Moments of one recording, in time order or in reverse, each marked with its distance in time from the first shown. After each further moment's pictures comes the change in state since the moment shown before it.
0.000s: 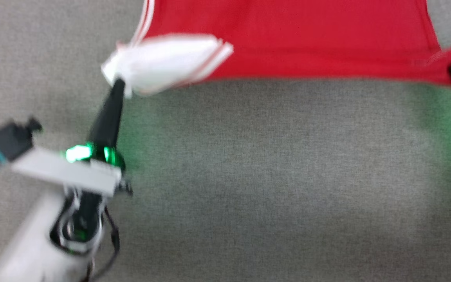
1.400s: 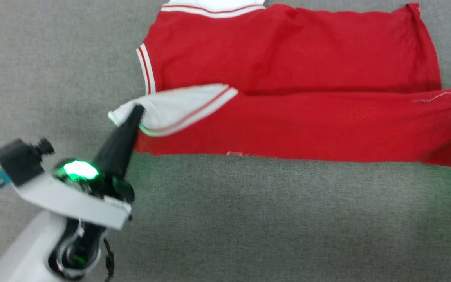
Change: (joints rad) left arm 0.137 0.087 -0.034 -0.198 0.199 0.000 0.010; right arm 0.247 0.115 -0.170 -0.463 -0.047 0.000 0.370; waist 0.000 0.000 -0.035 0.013
